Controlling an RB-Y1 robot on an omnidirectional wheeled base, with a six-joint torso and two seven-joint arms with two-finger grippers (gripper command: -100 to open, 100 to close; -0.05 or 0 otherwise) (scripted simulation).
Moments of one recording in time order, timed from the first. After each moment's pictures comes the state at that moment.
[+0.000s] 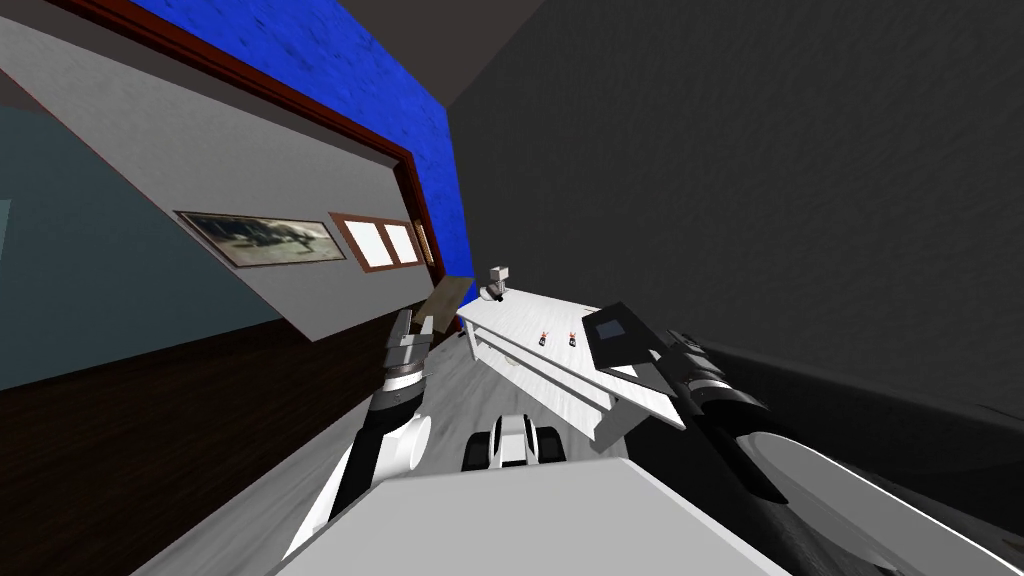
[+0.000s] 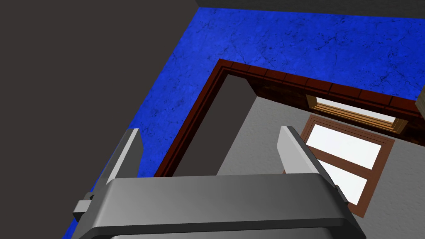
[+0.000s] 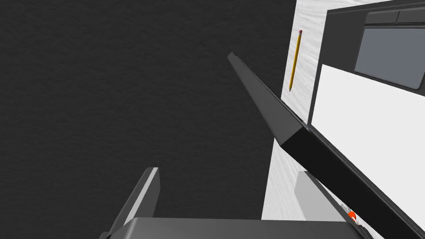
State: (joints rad) left arm 0.46 0.01 -0.01 -2.24 -0.04 -0.53 0.01; right arm 0.80 -0.90 -0.22 -2.04 1.24 0.49 0.86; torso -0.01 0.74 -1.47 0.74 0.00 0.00
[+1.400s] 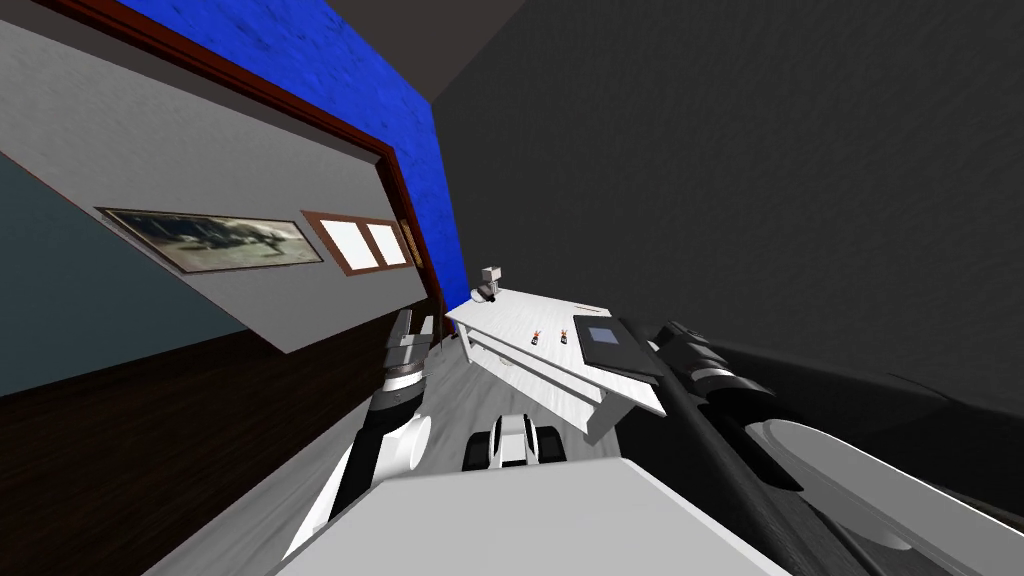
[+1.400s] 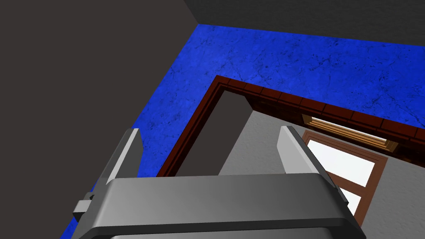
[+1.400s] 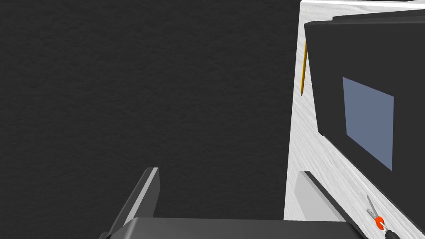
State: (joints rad) left arm 0.46 0.01 -0.02 -2.24 -0.04 -0.53 0.01; right arm 0.82 -0.95 -0.30 -2.09 1.13 0.44 0.81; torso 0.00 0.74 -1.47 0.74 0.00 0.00
